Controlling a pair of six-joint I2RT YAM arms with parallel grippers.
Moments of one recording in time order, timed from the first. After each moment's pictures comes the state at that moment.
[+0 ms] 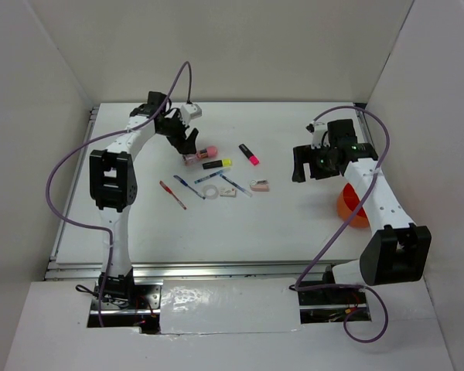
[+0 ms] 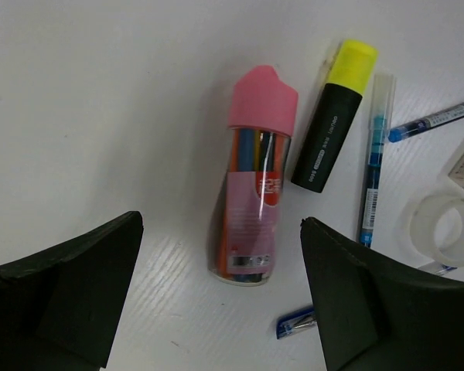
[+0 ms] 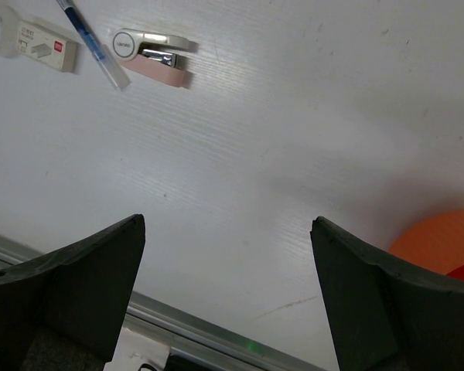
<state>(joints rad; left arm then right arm) -0.11 2.26 1.98 -0.70 0.63 0.65 0.06 1.38 1.22 -0.82 -0.28 -0.09</state>
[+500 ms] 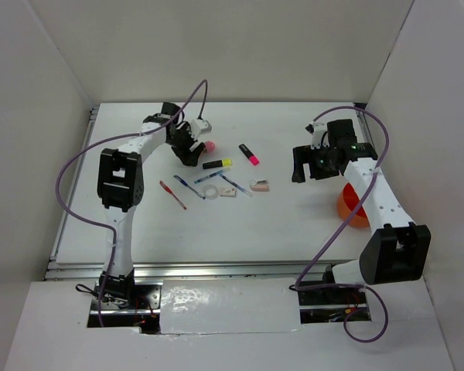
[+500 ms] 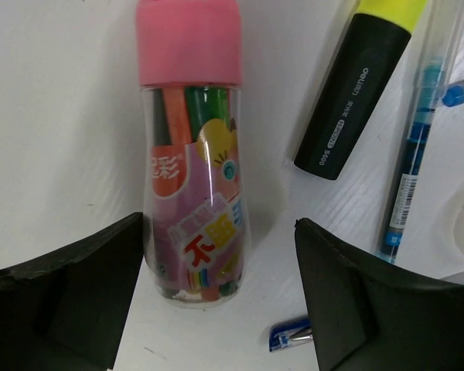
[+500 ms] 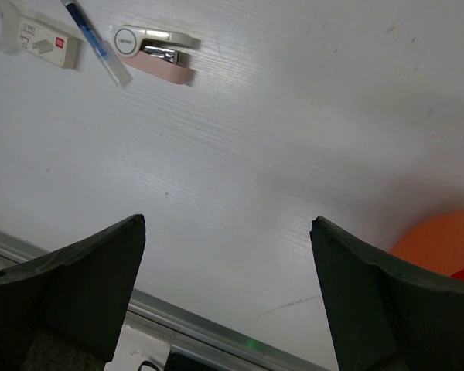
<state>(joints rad) -0.18 2.29 1.91 -0.72 0.45 0.69 0.06 1.39 1.23 -0.82 -0.29 -0.10</state>
